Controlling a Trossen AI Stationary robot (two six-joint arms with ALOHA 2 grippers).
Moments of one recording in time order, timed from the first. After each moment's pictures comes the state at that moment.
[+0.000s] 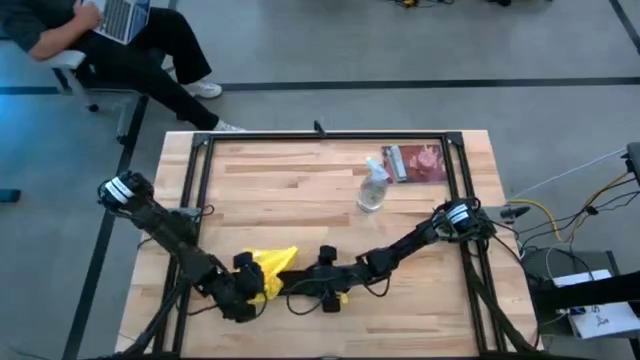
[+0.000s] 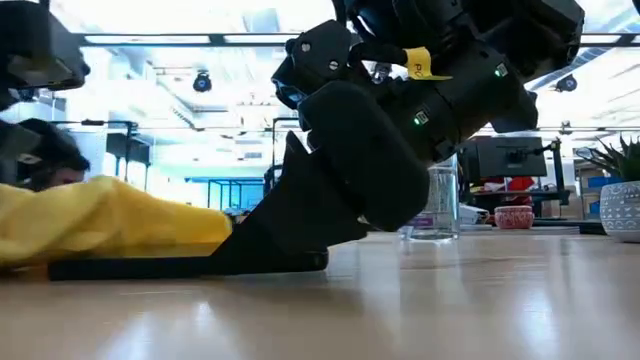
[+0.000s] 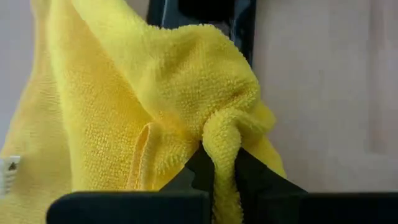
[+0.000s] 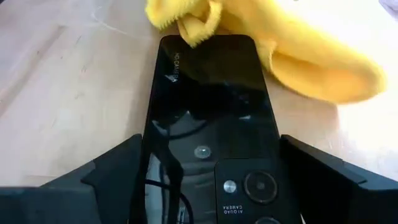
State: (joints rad) left arm -0.82 1.49 0.69 -0.31 -0.36 -0.97; right arm 0.36 2.15 1.16 0.40 0.24 0.17
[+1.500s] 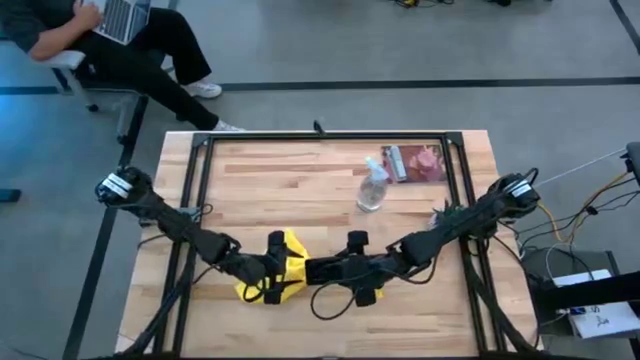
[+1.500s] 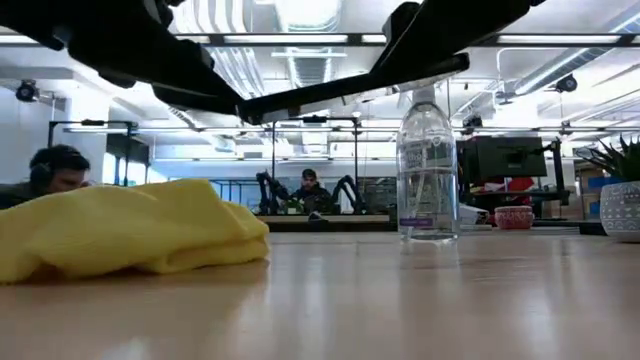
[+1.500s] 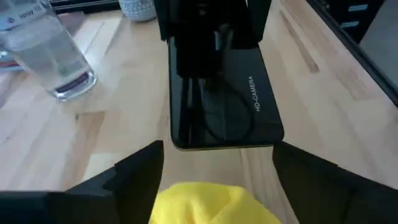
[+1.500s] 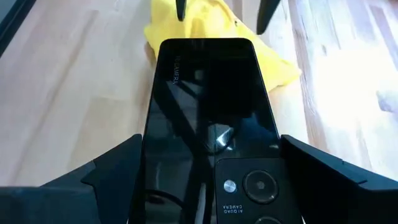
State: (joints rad) left arm -0.53 1.46 0.69 0.22 -0.49 -0.21; right arm 0.44 1.67 1.16 -0.30 0.34 0.13
